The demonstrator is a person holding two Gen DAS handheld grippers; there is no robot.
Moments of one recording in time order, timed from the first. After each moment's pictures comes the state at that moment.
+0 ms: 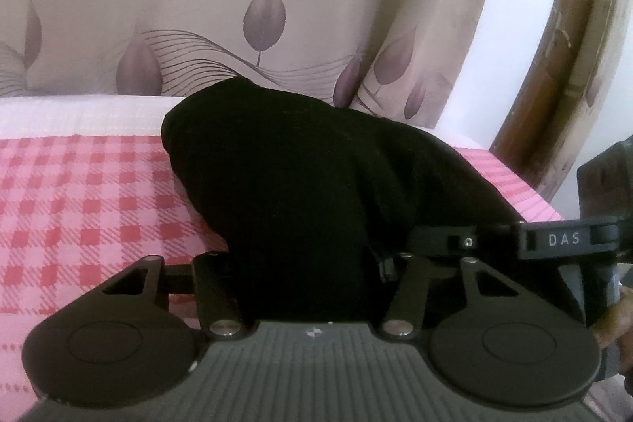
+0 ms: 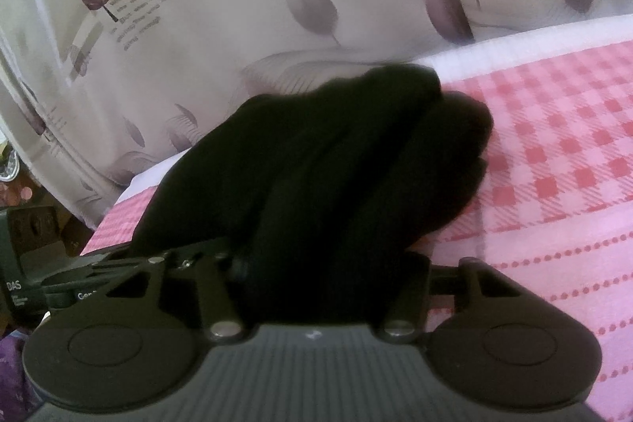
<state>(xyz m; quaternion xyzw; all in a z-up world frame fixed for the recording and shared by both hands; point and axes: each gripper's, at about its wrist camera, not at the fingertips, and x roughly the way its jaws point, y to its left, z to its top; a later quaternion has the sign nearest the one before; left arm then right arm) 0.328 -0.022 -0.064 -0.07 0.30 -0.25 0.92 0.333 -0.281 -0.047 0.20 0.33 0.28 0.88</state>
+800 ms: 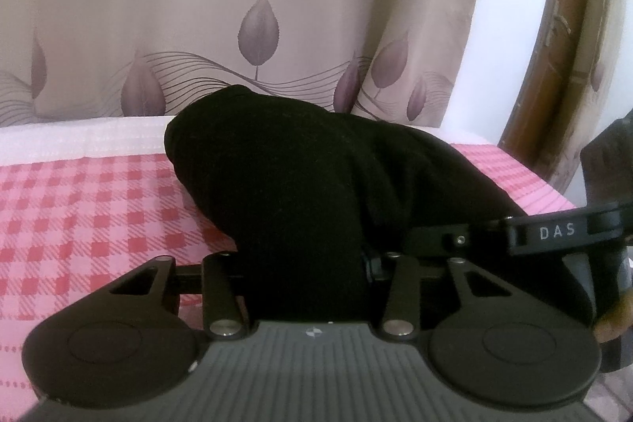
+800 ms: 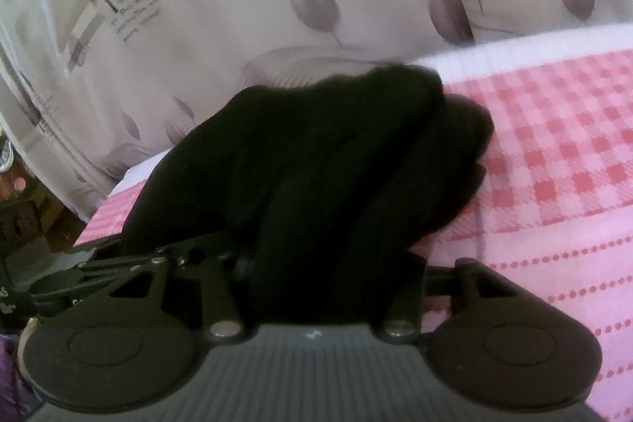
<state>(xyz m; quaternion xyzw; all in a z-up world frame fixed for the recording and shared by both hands) 0.315 -0.031 -0.058 -0.03 0.28 -0.23 0.93 0.333 -0.280 -0.048 0.19 0.33 0.28 0.88</state>
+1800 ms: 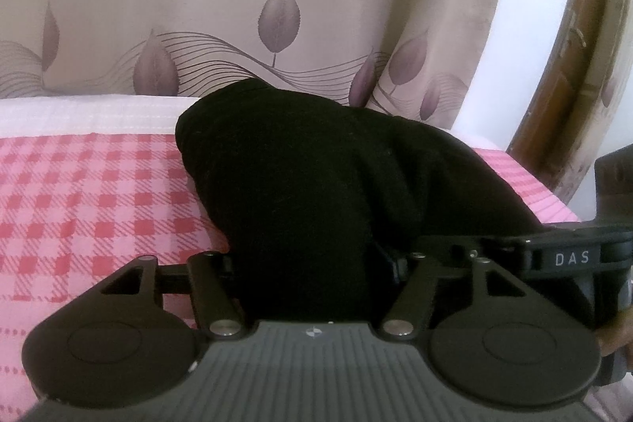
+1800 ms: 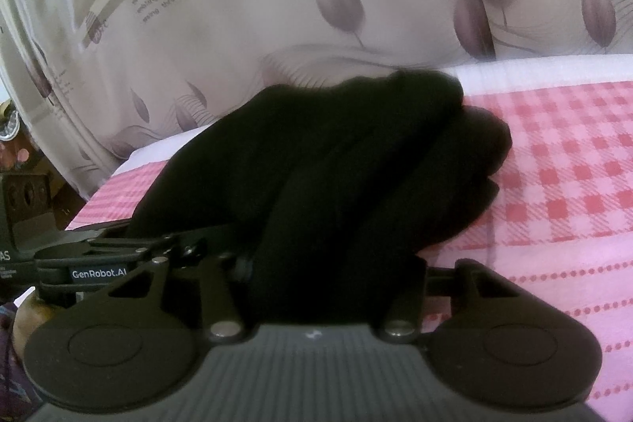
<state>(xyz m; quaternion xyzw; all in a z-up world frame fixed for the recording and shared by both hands) 0.321 -0.026 -0.062 -0.06 0.30 -0.22 0.93 0.327 -0.268 -0.045 0.14 0.31 0.30 0.89</state>
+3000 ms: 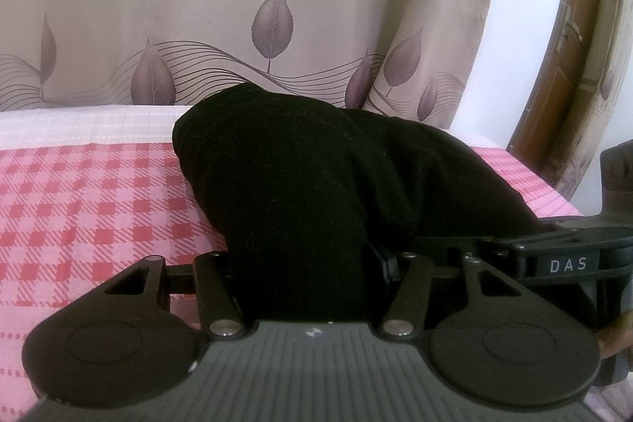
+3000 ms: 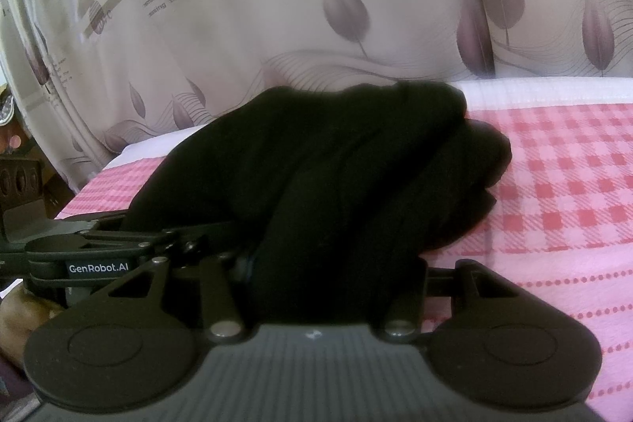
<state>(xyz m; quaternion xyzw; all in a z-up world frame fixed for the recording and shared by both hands) 0.318 -0.029 -0.061 -0.04 0.28 -0.22 0.93 0.319 -0.261 -0.042 0.11 0.30 0.29 0.90</state>
